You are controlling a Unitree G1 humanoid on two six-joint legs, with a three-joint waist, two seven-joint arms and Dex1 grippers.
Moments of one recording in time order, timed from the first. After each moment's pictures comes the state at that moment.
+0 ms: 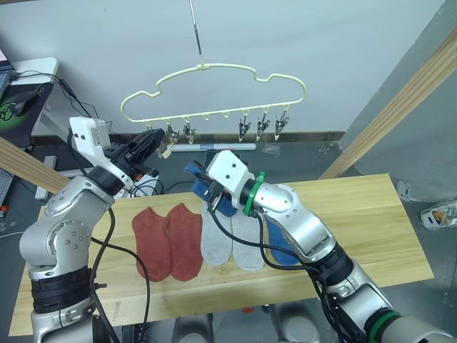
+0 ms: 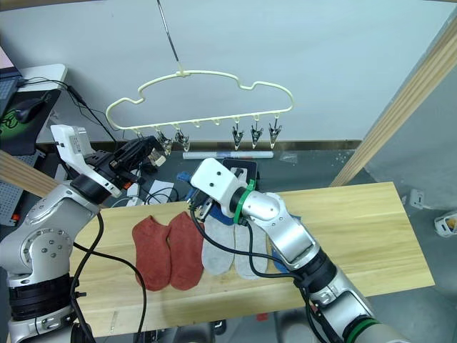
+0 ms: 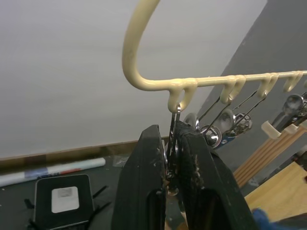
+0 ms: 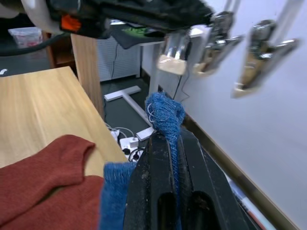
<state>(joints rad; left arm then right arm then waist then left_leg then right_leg) -0.35 0.55 0.40 -0.26 -0.81 0.69 -0.45 -0.65 -0.05 0.51 -0.07 -0.02 0.41 0.46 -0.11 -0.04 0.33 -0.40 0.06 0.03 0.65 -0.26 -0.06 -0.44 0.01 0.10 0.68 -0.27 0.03</state>
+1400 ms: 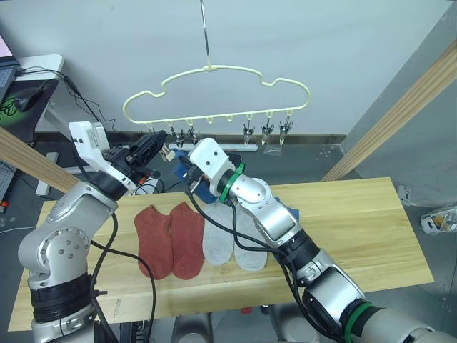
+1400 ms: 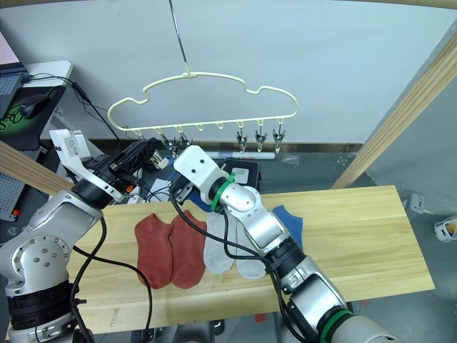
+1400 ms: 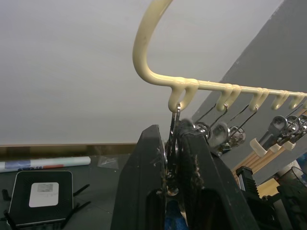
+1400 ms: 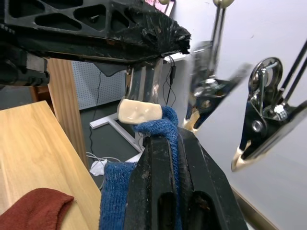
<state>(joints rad) -0.31 0.52 0.43 -0.33 -0.94 0.73 -0.34 -0.74 0.13 0.43 0.29 -0.06 0.11 0.36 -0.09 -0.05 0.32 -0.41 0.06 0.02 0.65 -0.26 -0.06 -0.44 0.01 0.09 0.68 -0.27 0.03</state>
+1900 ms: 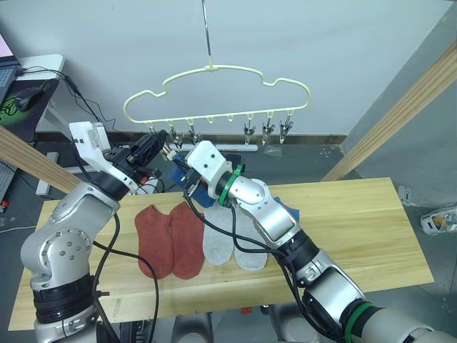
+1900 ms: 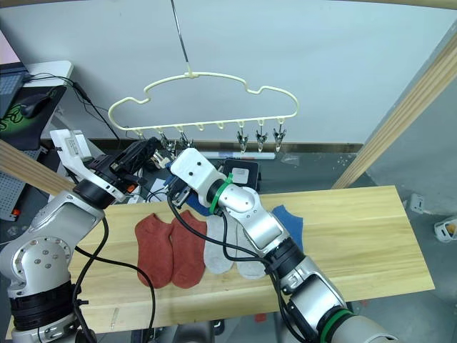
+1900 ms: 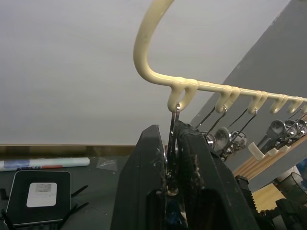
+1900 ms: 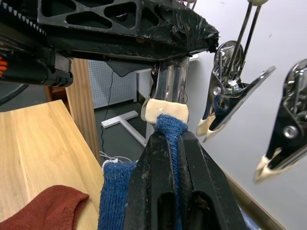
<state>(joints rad) -0.30 0.51 0.43 -0.35 -0.97 0.73 -0.31 -0.74 0.13 0.45 0.29 -0.04 0.11 0.39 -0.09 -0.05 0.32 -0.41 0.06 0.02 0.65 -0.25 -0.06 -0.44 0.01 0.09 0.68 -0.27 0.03</state>
